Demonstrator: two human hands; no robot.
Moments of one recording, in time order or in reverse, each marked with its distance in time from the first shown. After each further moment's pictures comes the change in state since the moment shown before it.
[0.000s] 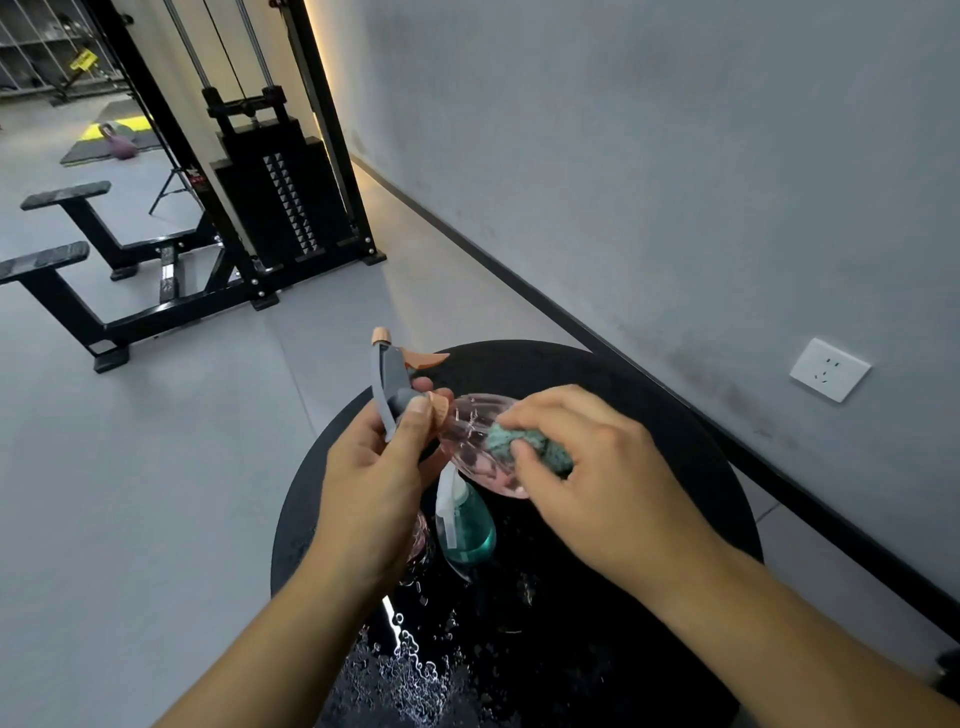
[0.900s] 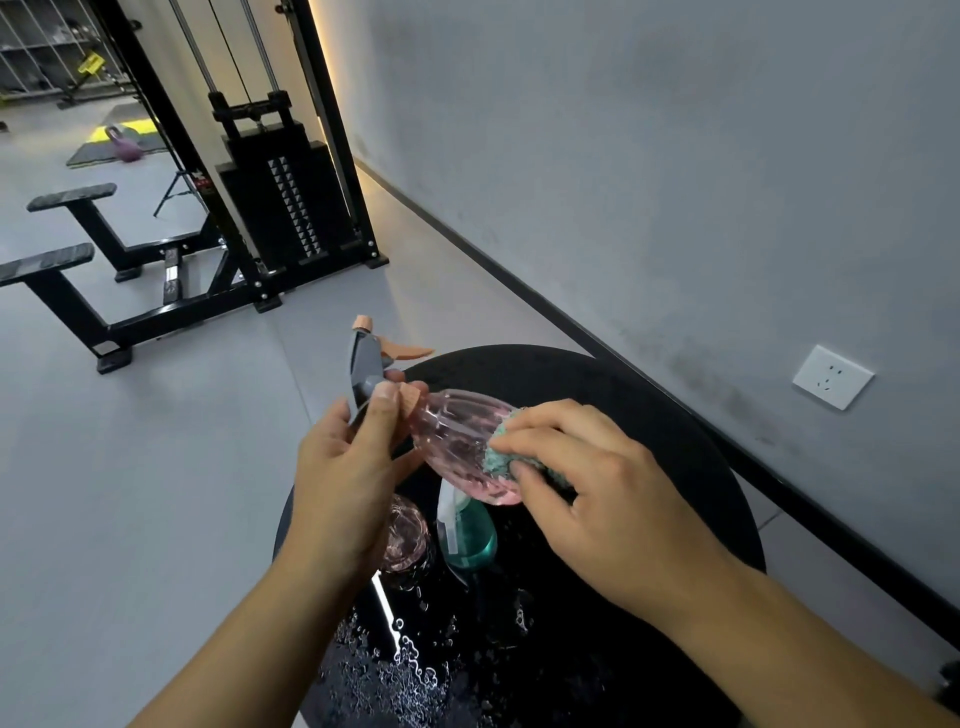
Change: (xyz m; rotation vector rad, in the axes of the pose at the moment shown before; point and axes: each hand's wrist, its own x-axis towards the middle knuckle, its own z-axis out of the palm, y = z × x) left_hand 0.009 0.012 -0.011 0.042 0.028 0.075; right_hand -0.007 0.001 0.000 -0.034 -0.002 -0.179
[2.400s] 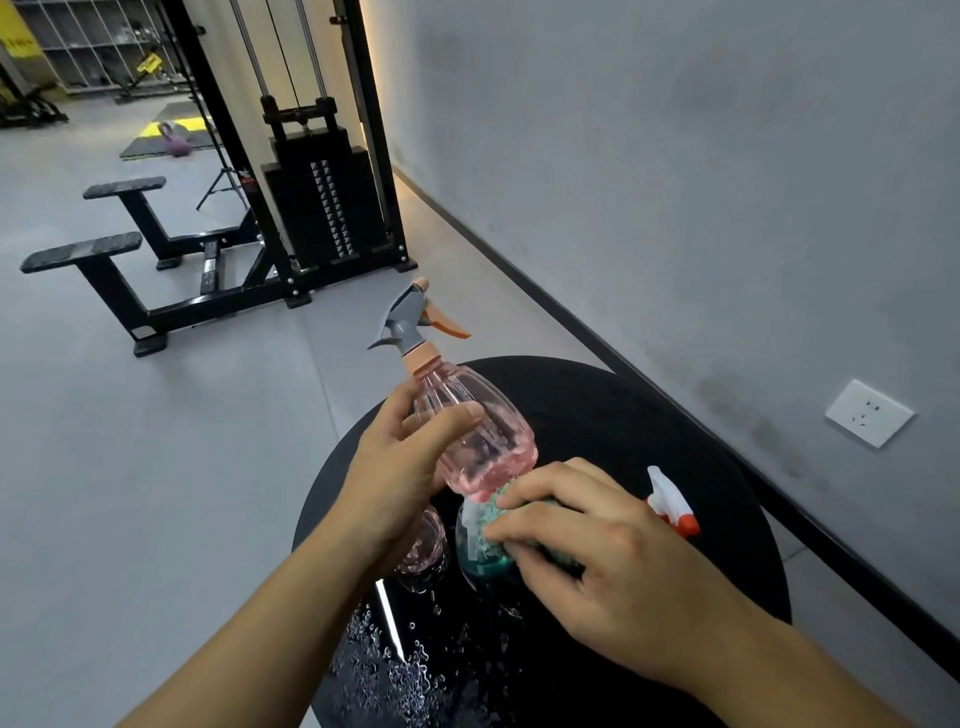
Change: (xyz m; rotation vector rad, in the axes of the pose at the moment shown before) left_hand 0.013 -0.005 -0.008 0.012 -0.217 -0.127; right_hand -0.010 -0.011 0.003 0.066 -0.198 -0.227
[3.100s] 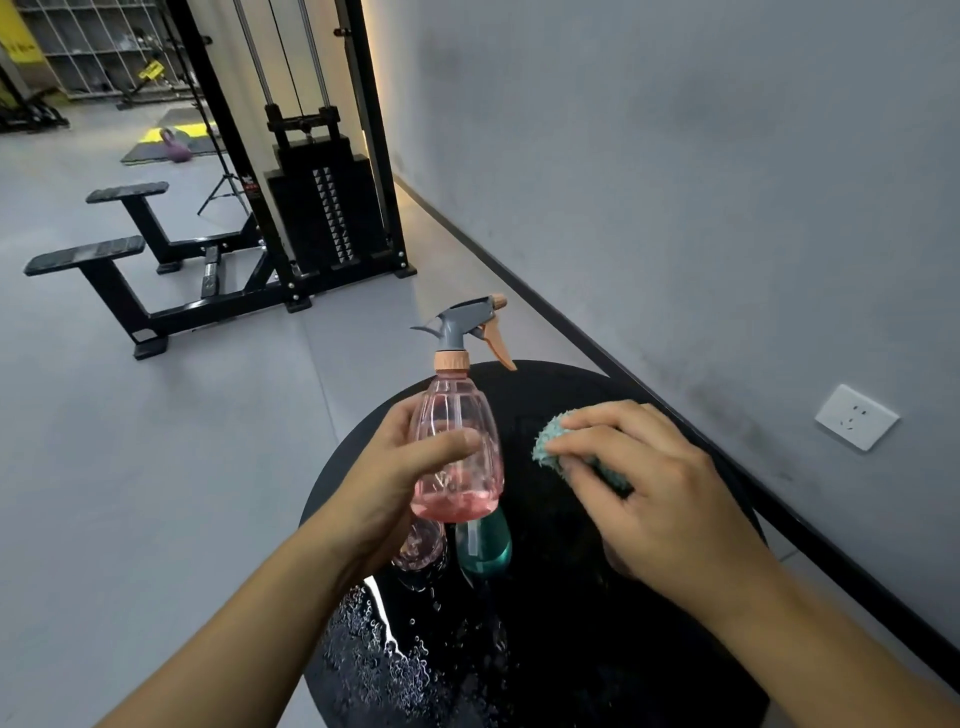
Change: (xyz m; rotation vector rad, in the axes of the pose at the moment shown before) left_hand -0.006 -0.001 -0.022 0.040 -0.110 -0.152; right_hand 0.004 0.016 -0.017 -0.148 0.304 0.148
